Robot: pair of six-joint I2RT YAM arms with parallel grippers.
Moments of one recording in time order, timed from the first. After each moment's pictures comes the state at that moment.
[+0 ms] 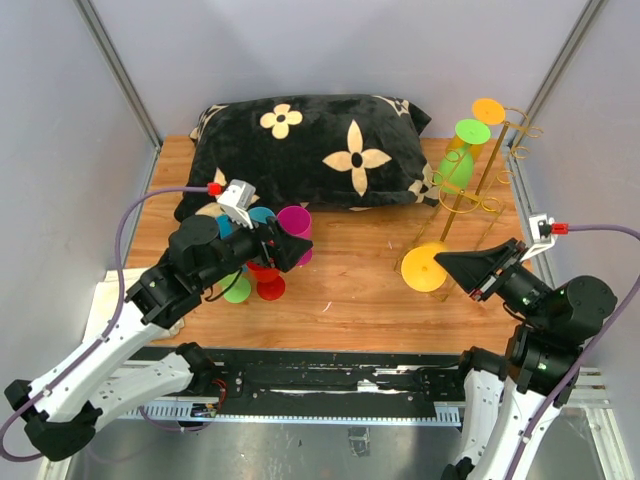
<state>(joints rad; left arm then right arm) -0.75 0.78 0.96 -0.35 -0.02 -0.50 -0.40 0.39 0.94 -0.42 -1.14 0.75</state>
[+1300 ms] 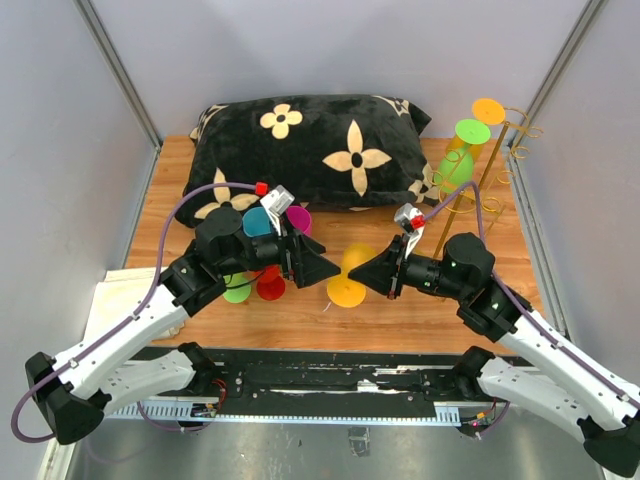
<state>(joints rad) -0.75 0.93 0.89 -0.09 0.47 -0.55 0.78 0.75 0.75 -0.12 -0.47 0.38</state>
